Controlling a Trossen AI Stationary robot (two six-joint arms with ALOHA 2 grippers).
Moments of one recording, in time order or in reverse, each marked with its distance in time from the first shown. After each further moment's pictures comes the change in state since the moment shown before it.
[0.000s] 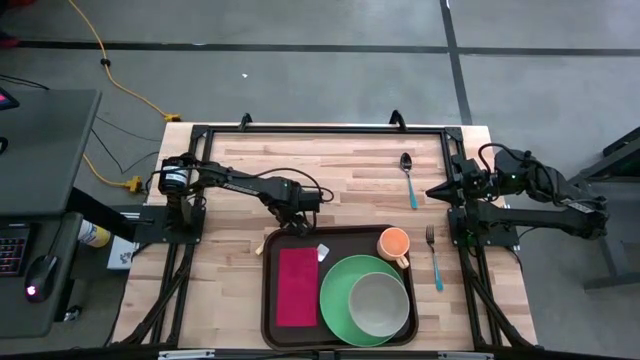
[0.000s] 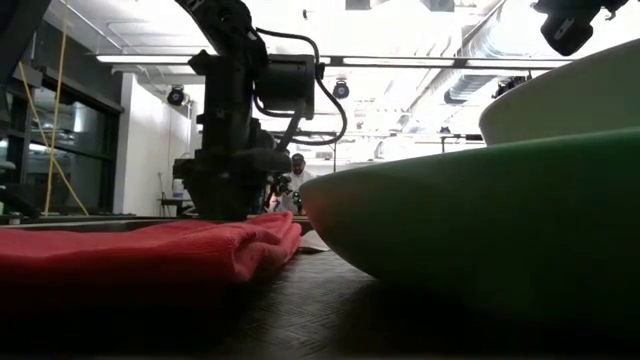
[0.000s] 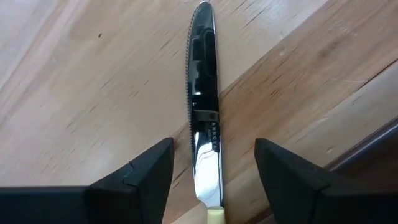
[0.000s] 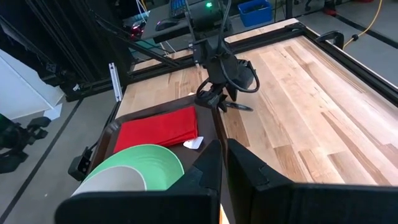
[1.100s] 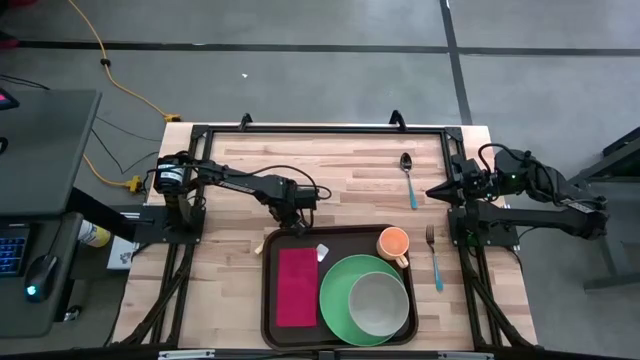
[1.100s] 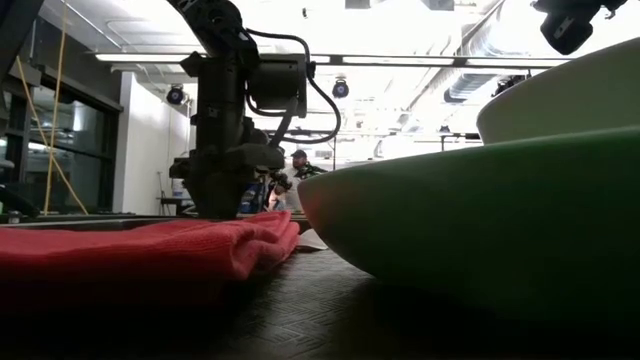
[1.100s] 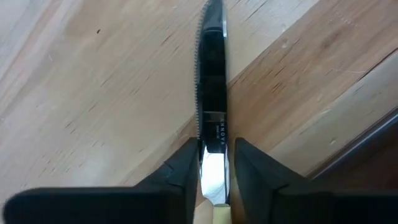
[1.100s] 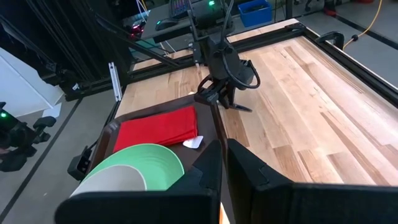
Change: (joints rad) left arm 0.023 -0.001 -0.060 0.059 0.019 0.038; right arm 0.000 0.000 0.000 -0.001 0.000 -0.005
